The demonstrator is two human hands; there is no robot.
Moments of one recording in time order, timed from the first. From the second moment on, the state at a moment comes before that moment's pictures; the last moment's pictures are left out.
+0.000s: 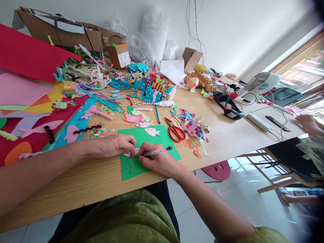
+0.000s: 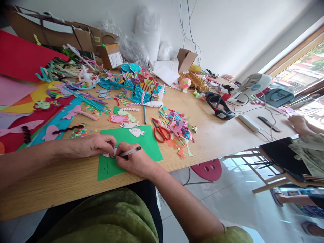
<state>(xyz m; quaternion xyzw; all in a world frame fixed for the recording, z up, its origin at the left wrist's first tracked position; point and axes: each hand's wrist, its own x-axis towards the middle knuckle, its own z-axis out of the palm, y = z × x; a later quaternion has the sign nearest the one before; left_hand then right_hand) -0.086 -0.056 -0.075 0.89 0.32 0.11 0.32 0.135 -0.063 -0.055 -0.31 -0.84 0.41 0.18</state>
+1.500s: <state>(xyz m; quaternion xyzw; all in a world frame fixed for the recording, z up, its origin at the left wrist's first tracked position) -0.085 -0.057 -0.073 0.89 0.31 0.13 0.32 0.131 -0.065 -0.057 -0.31 -0.84 0.41 0.19</state>
